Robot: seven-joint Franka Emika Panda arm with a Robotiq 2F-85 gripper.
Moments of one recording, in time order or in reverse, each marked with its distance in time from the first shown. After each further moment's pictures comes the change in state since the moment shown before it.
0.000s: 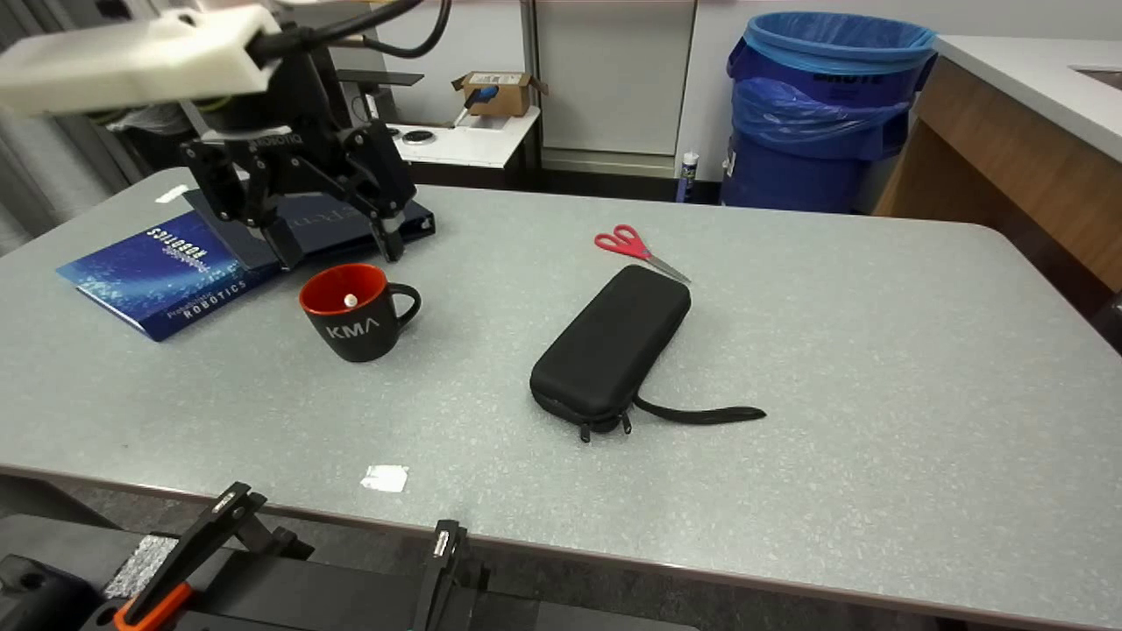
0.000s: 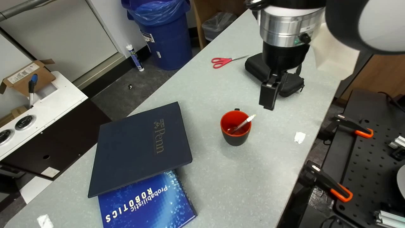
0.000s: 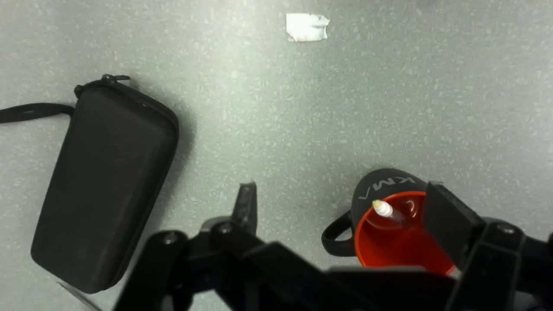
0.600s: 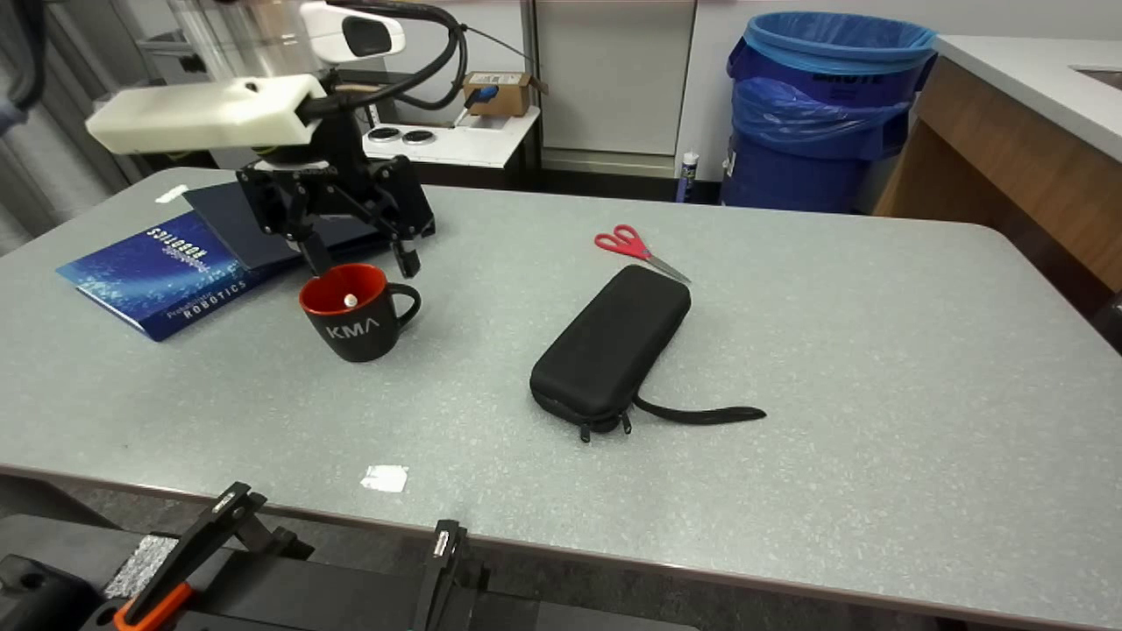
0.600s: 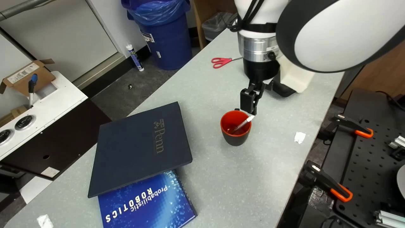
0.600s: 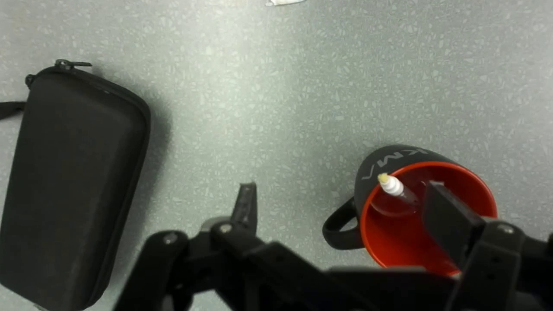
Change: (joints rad) arm 0.000 0.192 -0.003 0.100 -0.012 0.068 0.092
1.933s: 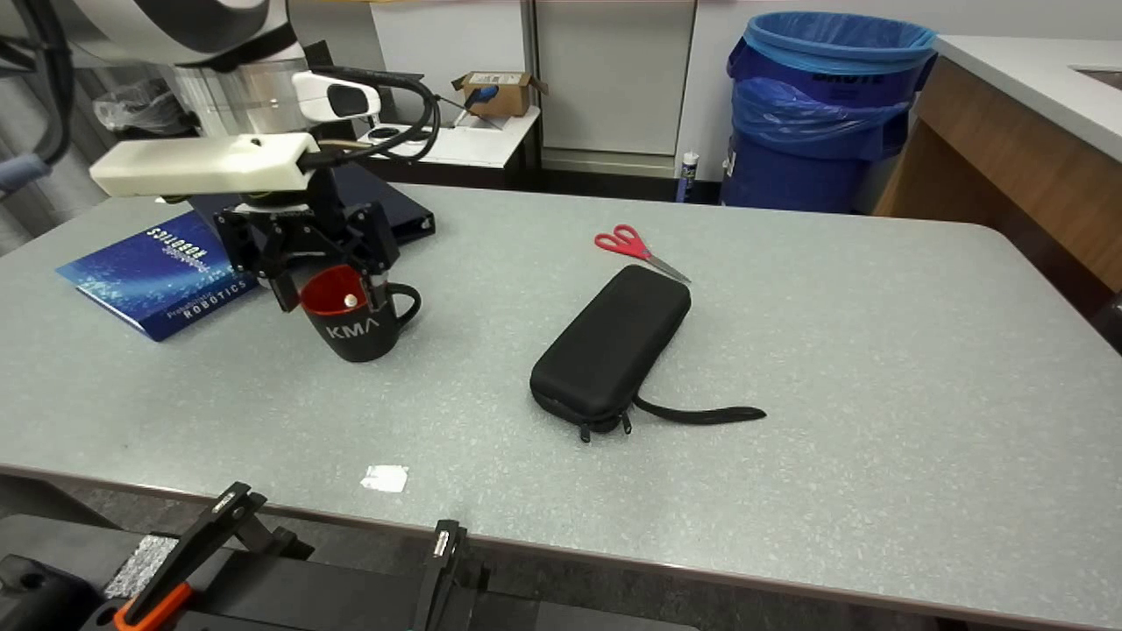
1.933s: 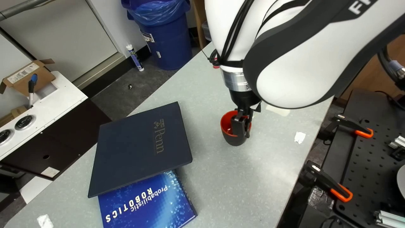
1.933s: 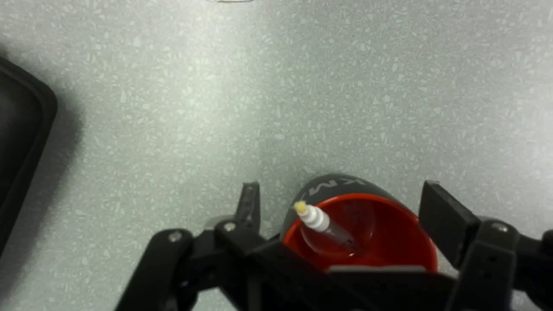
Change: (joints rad) arm 0.077 0.169 0.016 0.082 0.068 -0.001 -0.085
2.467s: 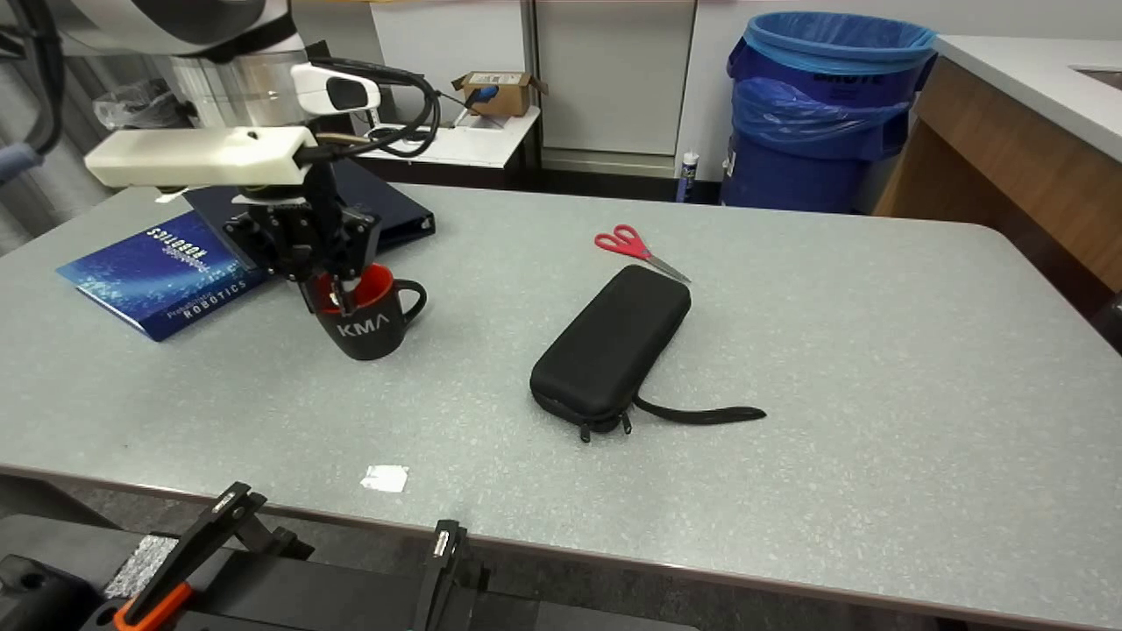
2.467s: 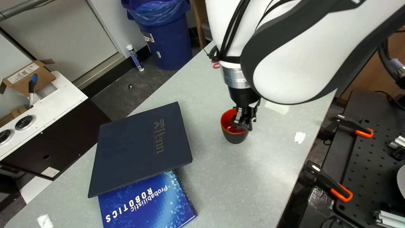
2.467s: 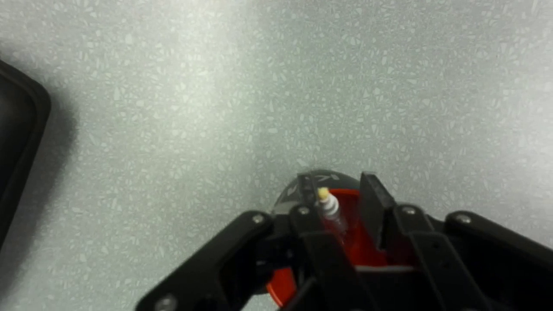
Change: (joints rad) arm 0.000 -0.014 -0.001 0.000 0.039 0.000 -0.018
